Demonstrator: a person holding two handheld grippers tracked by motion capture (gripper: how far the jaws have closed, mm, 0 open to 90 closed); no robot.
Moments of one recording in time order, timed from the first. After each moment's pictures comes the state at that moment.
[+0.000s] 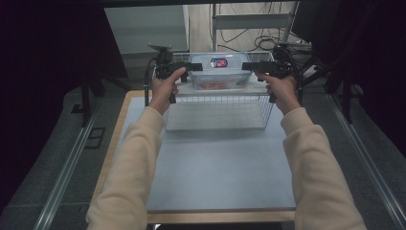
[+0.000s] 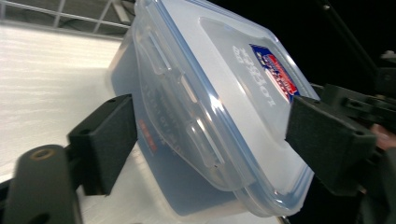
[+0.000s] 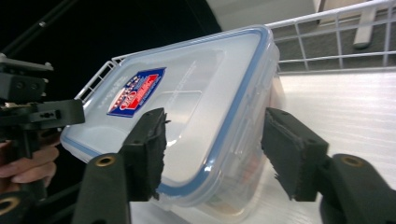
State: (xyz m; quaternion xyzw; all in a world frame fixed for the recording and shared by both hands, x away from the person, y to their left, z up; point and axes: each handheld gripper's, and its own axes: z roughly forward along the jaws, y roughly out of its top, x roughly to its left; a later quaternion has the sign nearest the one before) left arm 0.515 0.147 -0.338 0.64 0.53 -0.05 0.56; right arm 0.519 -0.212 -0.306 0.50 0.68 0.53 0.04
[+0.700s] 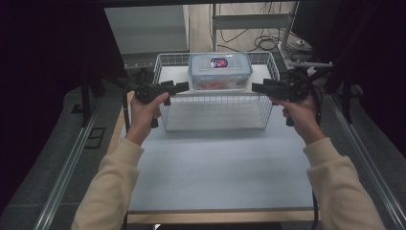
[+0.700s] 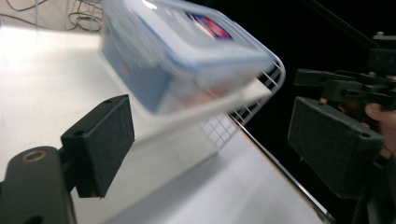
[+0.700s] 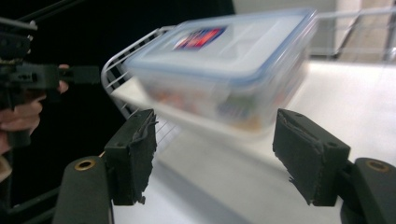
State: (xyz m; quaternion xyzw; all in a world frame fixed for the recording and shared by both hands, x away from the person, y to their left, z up) left arm 0.397 0.176 -0.334 0.66 0.45 0.04 0.60; right arm 0.435 -0.243 -0.313 0.38 0.73 0.56 0.09
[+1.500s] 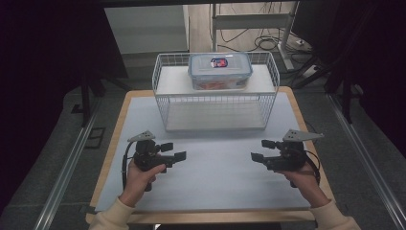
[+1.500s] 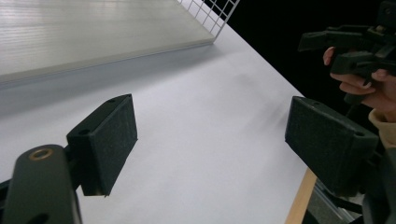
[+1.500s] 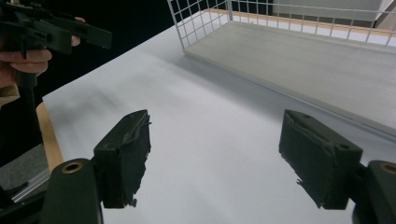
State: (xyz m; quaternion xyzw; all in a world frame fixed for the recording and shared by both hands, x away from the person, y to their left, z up) left arm 0.296 0.175 -0.459 0.72 0.44 0.02 0.54; right arm 0.323 -0.259 -0.436 0.32 0.79 0.52 0.08
